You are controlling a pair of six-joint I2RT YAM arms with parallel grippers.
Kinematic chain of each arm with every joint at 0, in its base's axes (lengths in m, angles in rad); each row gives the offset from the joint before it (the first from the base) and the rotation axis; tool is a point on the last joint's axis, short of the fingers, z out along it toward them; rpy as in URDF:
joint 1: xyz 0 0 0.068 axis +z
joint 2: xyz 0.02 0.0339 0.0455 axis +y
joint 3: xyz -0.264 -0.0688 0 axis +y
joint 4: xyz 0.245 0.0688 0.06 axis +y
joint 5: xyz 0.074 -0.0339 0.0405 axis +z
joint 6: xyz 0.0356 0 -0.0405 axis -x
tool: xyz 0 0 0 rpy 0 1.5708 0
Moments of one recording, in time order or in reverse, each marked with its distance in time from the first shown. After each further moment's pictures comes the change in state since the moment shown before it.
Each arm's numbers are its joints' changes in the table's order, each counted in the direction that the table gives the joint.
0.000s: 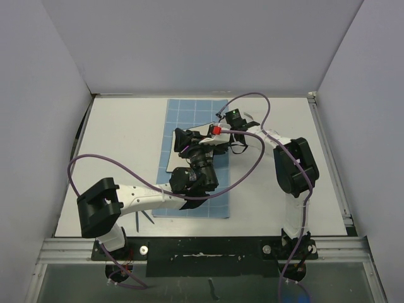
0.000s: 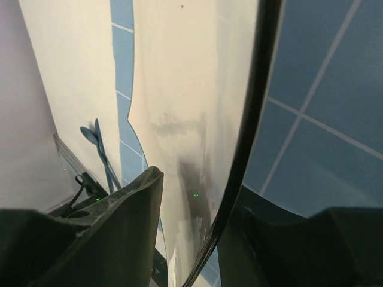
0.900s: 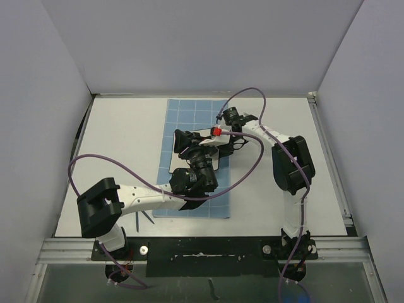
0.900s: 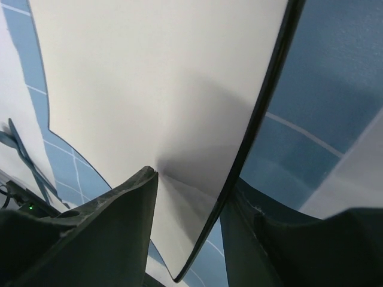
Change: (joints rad) left arm 0.003 0.000 0.025 0.000 0.003 0.001; right arm 0.005 0.046 -0.136 0.310 -0.188 0.200
